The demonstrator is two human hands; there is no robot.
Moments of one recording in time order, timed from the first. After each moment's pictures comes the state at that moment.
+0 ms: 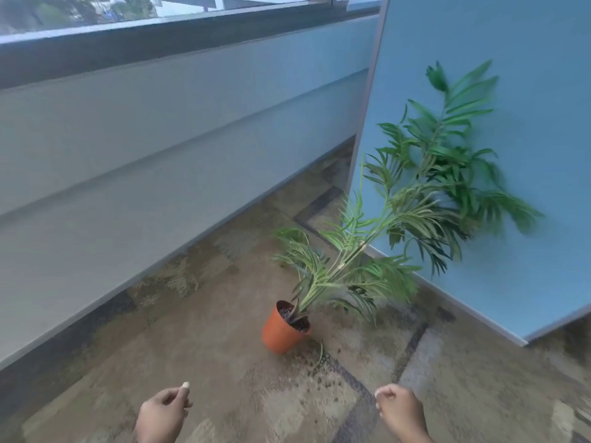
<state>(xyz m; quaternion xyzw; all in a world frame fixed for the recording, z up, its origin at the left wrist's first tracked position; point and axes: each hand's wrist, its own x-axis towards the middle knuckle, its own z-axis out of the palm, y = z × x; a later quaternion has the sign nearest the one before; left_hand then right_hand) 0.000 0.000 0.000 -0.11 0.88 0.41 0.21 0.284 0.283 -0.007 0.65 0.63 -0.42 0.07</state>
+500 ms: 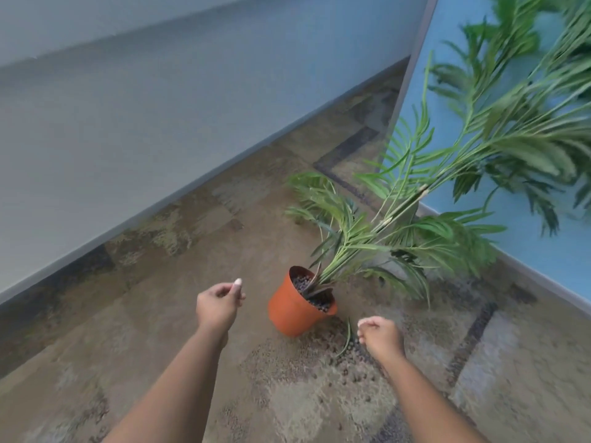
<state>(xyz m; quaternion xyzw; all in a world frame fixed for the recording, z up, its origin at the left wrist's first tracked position) -0.127 0.192 -0.231 -0.07 0.79 0.56 0.23 0.104 0.385 -0.293 0.61 0.62 -0.50 -0.01</state>
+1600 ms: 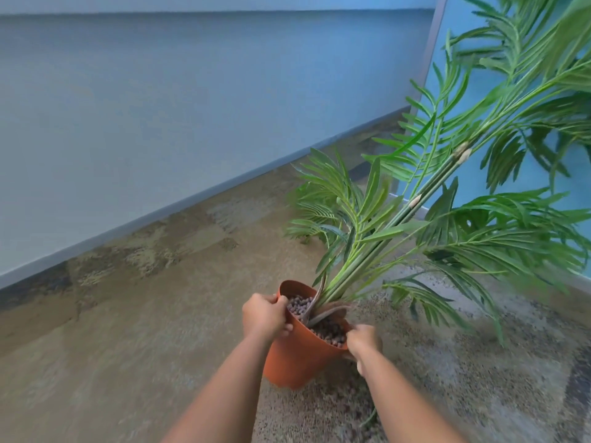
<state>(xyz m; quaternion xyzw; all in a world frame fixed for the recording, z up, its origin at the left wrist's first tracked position) -0.141 0.299 -0.460 0.03 0.84 0.49 0.23 -0.017 0.439 -0.558 0.61 0.60 -0.52 -0.09</state>
